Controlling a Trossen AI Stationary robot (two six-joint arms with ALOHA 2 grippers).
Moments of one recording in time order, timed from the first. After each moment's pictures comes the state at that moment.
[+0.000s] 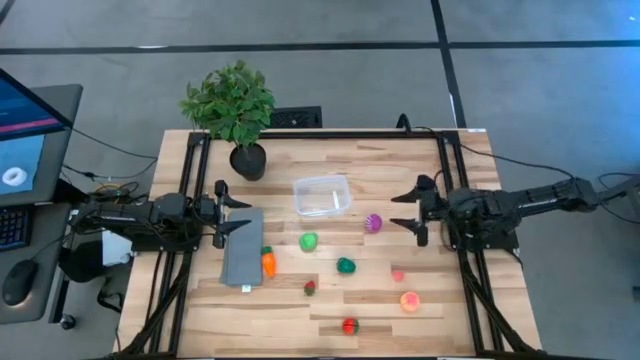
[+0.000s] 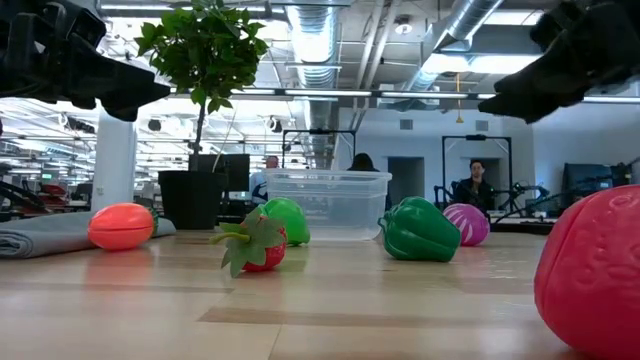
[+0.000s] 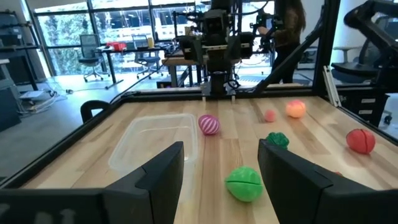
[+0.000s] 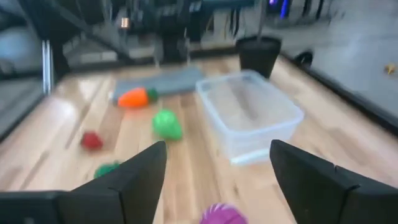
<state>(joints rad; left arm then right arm) -0.05 0.05 0.01 0.05 -0.10 0.04 0.12 0.48 0.25 -0.07 0.21 0.08</state>
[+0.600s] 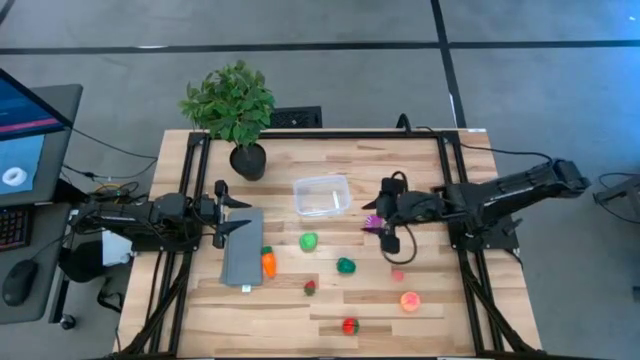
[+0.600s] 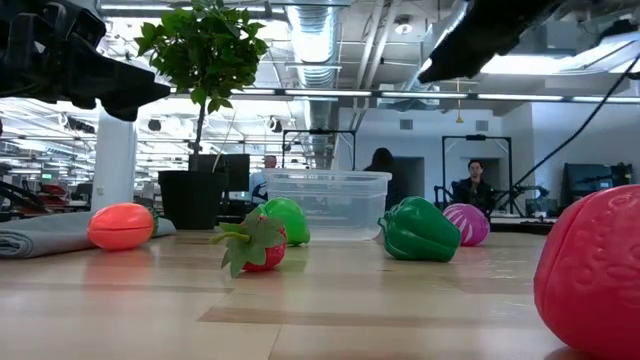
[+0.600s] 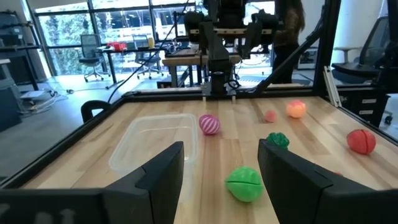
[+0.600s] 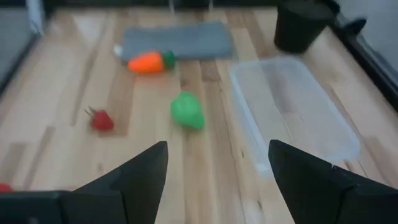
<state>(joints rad) -0.05 0.05 0.01 0.05 -0.10 0.04 0.18 1.13 0.80 -0.32 0.21 0.08</state>
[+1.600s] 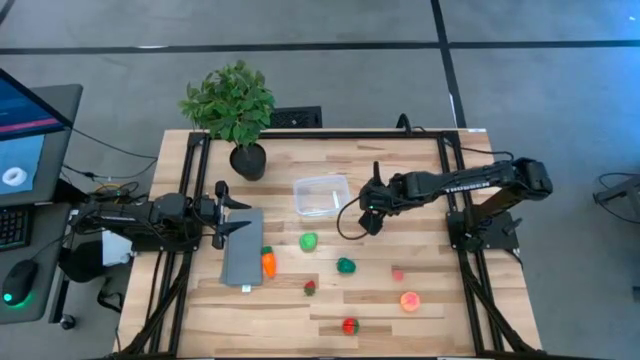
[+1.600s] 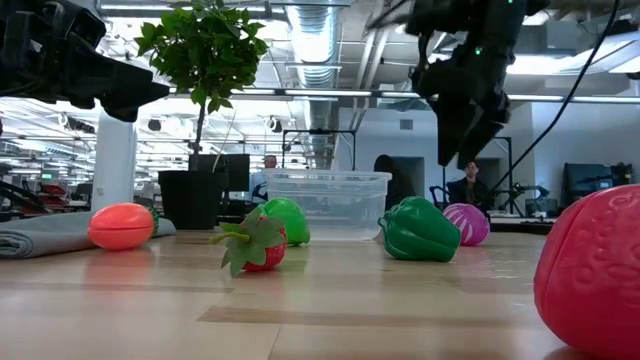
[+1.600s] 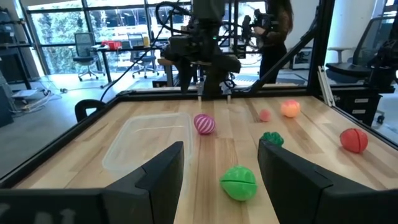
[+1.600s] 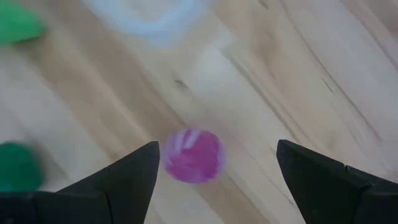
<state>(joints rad) -0.05 0.05 0.01 0.04 -0.08 0.03 0.00 1.49 1.05 -0.89 0.22 0.64</state>
